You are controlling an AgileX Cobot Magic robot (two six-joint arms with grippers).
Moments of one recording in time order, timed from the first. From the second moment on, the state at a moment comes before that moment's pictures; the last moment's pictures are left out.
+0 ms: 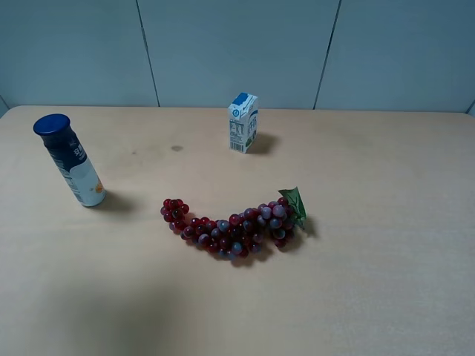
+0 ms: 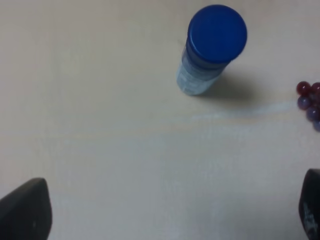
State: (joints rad) left arm 0.04 1.05 -1.15 0.01 1.17 0.02; right arm -0.05 0.00 -0.50 0.03 1.02 -0.01
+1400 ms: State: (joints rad) left arm -0.17 1.74 -1.33 0.11 1.14 0.02; right arm -0.05 0.00 -0.50 0.03 1.02 -0.01
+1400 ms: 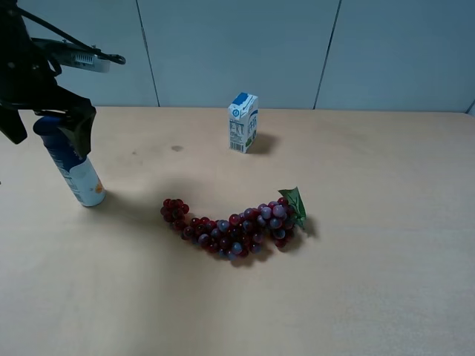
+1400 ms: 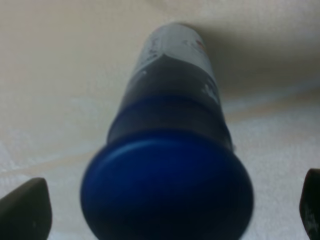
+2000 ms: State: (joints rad) left arm -0.17 1.74 -1.21 0.11 0.95 0.05; right arm -0.05 0.00 -0.50 0.03 1.02 -0.01
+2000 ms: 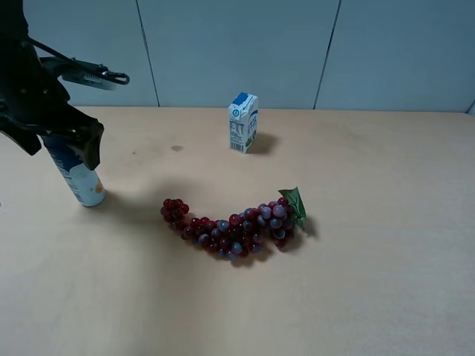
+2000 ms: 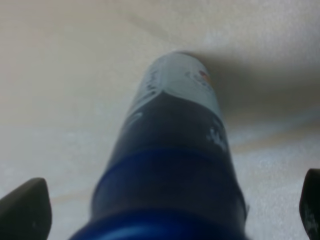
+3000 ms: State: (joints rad) left arm -0.17 1.75 -1.19 0.08 0.86 0.07; right arm -0.05 0.00 -0.50 0.03 1.02 -0.01
